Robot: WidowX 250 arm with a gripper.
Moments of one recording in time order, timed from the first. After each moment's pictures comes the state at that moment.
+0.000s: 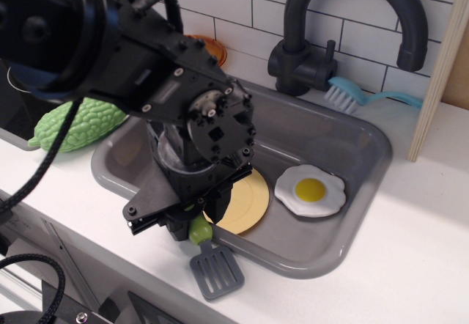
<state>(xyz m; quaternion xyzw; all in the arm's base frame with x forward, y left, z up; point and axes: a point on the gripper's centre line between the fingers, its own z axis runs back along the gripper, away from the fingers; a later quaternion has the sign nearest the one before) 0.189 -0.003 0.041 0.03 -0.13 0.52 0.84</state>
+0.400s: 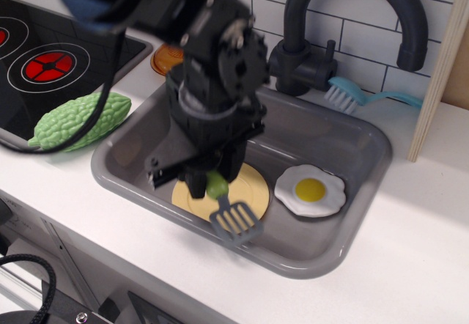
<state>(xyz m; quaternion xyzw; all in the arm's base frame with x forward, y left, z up) 0.225 0.008 0.054 0.03 -0.11 0.55 0.83</state>
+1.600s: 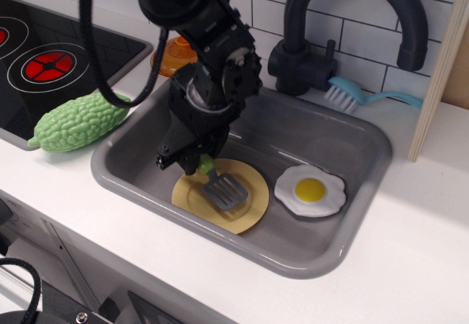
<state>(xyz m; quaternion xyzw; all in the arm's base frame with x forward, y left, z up) 0.274 0.052 -0.002 0.08 -0.15 0.61 0.77</state>
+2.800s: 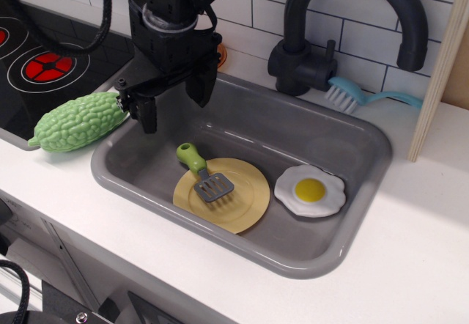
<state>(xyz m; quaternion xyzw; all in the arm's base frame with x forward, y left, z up) 0.261 0.066 0.073 0.06 -0.12 0.58 0.80</state>
